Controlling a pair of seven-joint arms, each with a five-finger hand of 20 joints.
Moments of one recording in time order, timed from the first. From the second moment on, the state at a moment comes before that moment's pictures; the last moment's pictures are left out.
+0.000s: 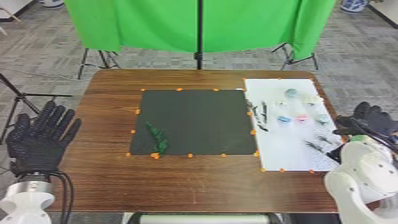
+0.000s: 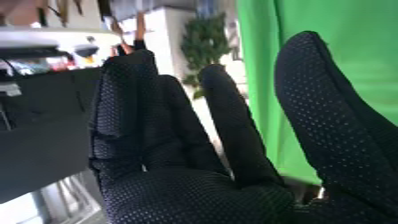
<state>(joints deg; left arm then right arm) 126.9 -68.2 -107.1 -122.8 10.5 8.2 12.7 -105.4 -62.7 93.2 -120.2 -145.9 -11.2 50.0</state>
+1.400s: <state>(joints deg) 127.3 -69.0 -107.2 -123.0 11.1 9.4 12.1 -108.4 -66.3 92.7 -117.6 -144.0 -12.2 50.2</state>
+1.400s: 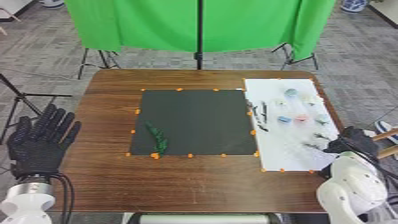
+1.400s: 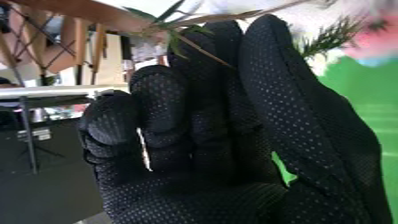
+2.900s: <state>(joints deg) 123.1 -65.1 -101.8 -121.8 11.2 11.4 8.7 -95.5 -89.4 60.0 -107.7 -157.7 -2.7 32.6</state>
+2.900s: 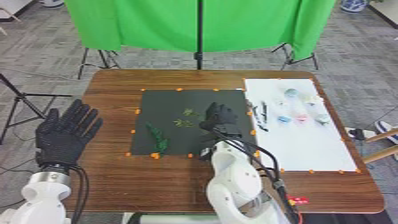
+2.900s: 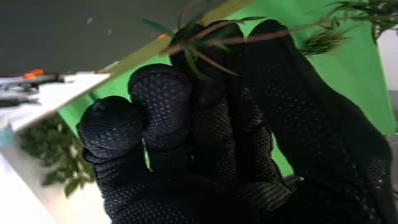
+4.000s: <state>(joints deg) 126.6 -67.8 -104.3 -122.8 11.1 11.6 10.7 -100.1 -79.7 65.7 -116.9 -145.2 -21.3 36.3</state>
